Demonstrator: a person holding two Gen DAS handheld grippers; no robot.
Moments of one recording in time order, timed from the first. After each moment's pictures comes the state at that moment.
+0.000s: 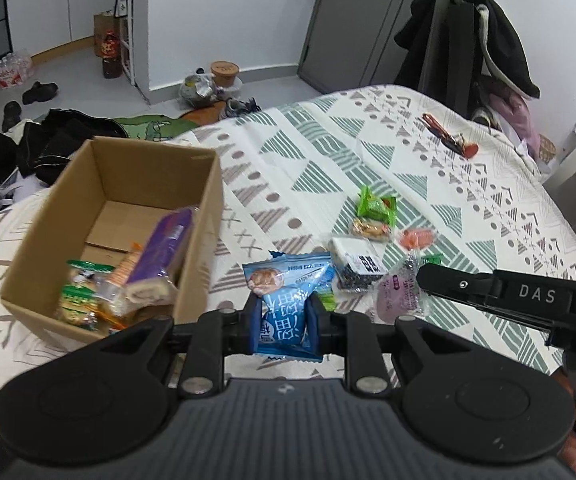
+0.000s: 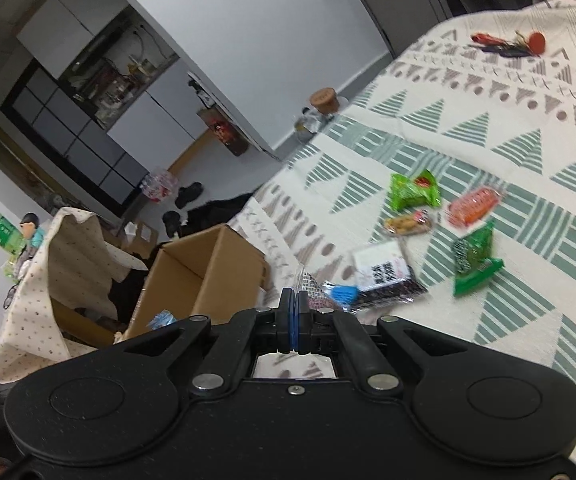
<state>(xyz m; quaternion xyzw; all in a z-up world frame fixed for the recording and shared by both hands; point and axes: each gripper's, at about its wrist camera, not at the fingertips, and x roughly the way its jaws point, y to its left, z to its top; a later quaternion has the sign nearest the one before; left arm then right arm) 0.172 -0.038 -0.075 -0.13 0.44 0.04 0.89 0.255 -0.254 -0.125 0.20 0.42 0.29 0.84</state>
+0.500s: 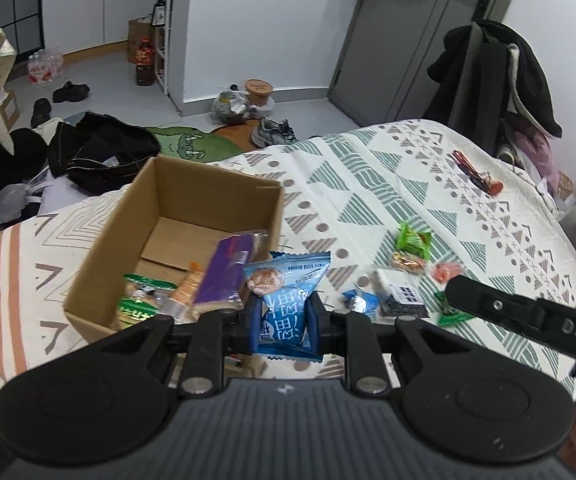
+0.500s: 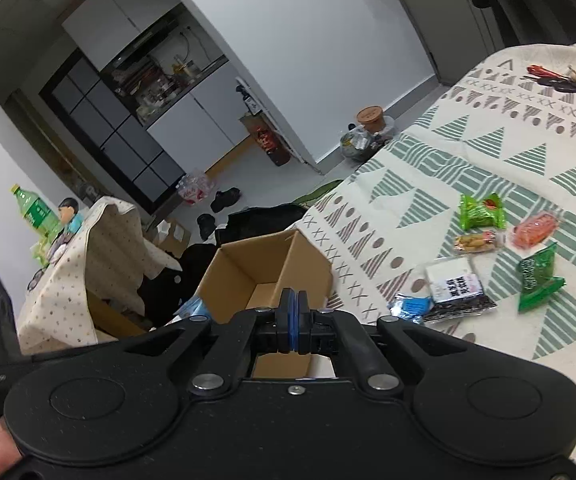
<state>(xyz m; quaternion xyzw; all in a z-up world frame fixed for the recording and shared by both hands) 0.158 0.013 -0.059 -0.15 0.41 0.08 0.90 0.234 -0.213 -0.102 0.18 0.38 0.34 0.84</state>
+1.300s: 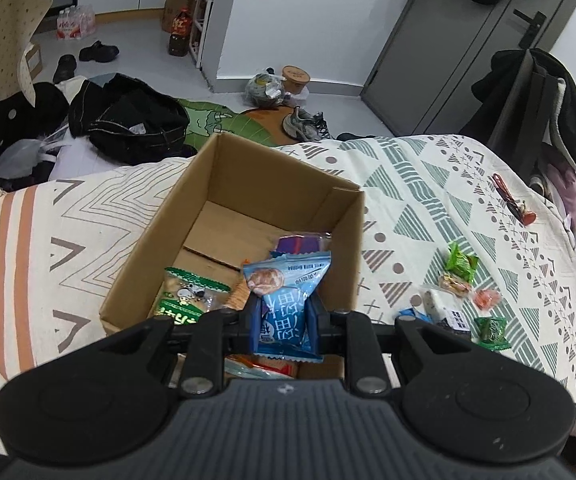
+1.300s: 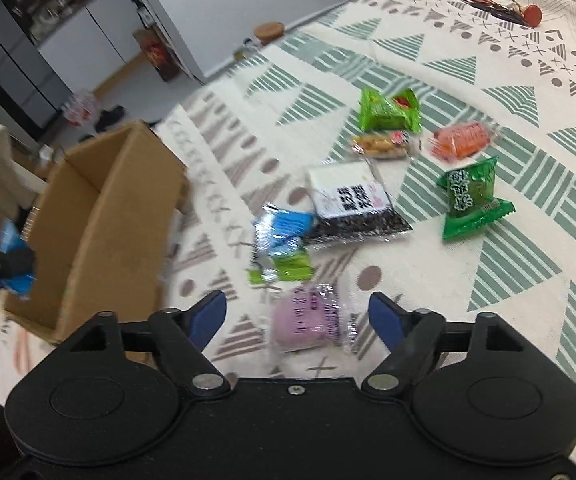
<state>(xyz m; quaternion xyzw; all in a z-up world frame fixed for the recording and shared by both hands) 0.170 0.081 -0.094 -0.21 0.42 0.10 0.87 0.263 -0.187 -0.196 0.05 0.51 0.19 0.84</state>
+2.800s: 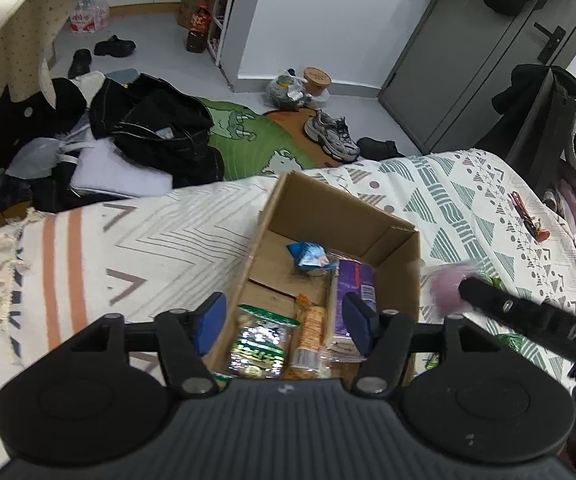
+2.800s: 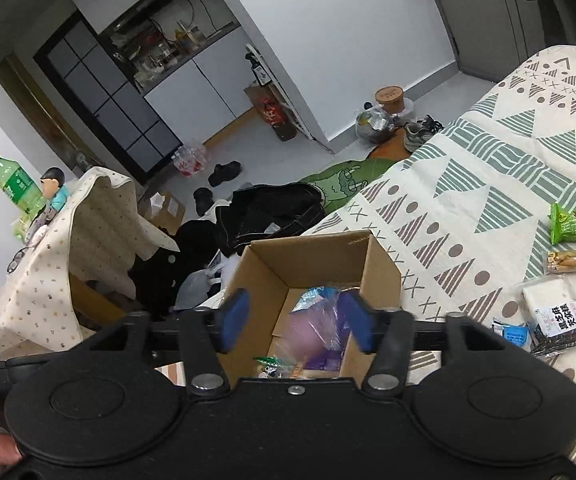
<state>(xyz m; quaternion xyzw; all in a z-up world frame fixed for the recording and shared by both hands) 0.167 0.153 -0.073 -0.22 0.43 0.11 0.87 0.262 -0.096 -0.101 0.13 0.41 0.33 0.84</state>
